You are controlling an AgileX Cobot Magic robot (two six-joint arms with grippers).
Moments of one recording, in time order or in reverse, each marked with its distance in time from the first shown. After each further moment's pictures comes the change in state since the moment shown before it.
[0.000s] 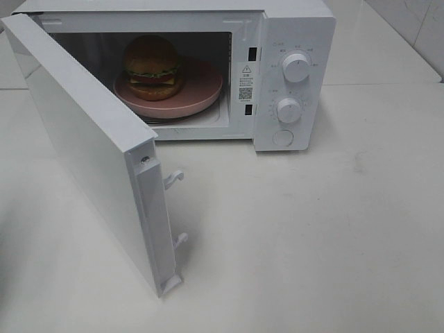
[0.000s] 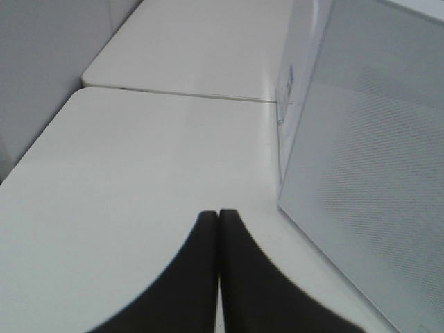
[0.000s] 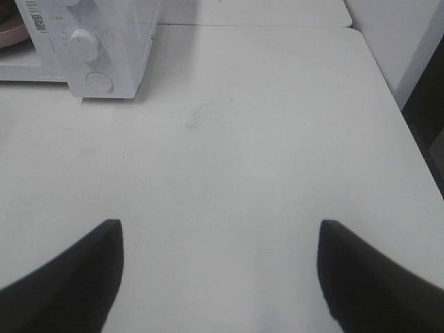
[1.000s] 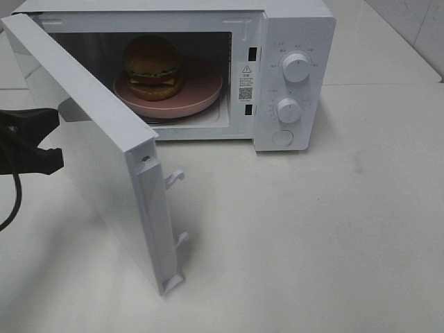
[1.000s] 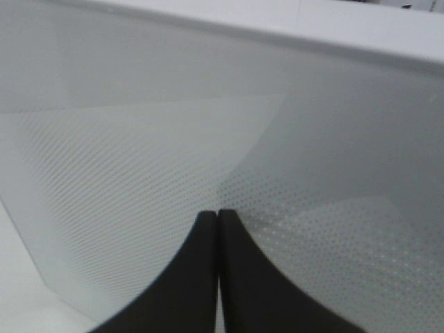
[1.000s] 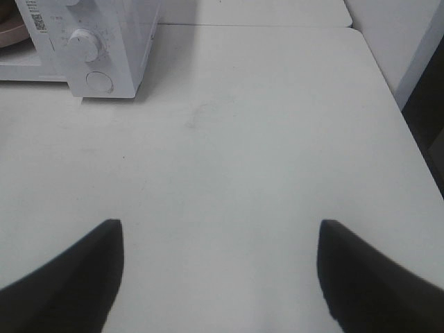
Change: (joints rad) left arm -0.252 0.604 -0.106 0.678 -0.547 -0.525; right arm 0.000 0.000 0.000 0.001 0.000 -0.001
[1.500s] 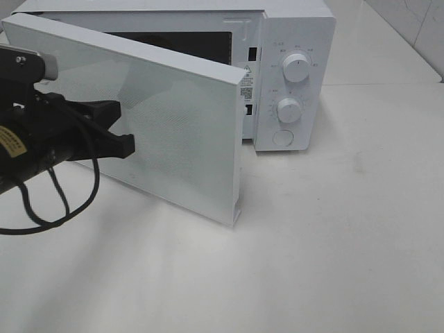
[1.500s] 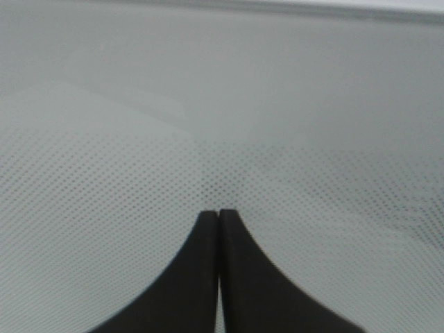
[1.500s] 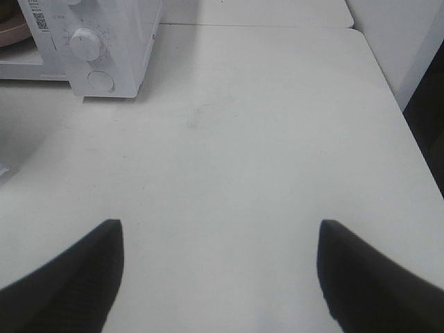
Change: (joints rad) left arm -0.247 0.191 -0.169 -0.288 -0.024 0.116; right arm 0.000 0.000 0.000 0.002 0.000 -0.006
